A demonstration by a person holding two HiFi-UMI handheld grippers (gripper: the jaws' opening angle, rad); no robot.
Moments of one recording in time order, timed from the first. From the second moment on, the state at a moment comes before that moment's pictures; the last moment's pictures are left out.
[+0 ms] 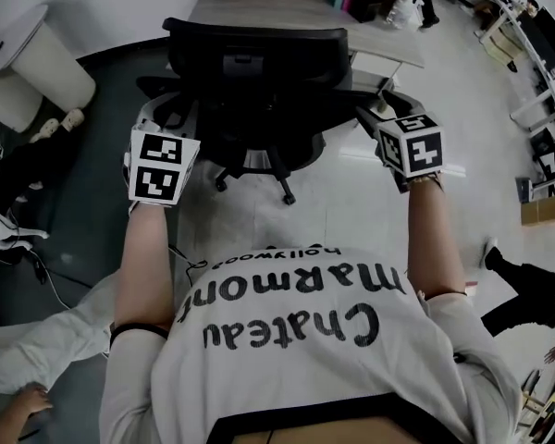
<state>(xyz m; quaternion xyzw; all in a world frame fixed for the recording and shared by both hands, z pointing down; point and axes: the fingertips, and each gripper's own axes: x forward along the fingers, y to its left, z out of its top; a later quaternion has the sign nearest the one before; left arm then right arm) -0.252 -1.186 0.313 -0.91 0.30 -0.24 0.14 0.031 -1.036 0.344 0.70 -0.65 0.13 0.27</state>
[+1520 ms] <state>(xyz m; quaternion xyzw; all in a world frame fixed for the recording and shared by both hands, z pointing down) -0.242 -0.878 0.249 -0.93 0.35 0.01 -0.05 -0.082 -0.859 0.254 0.62 -0.78 0.05 0.00</state>
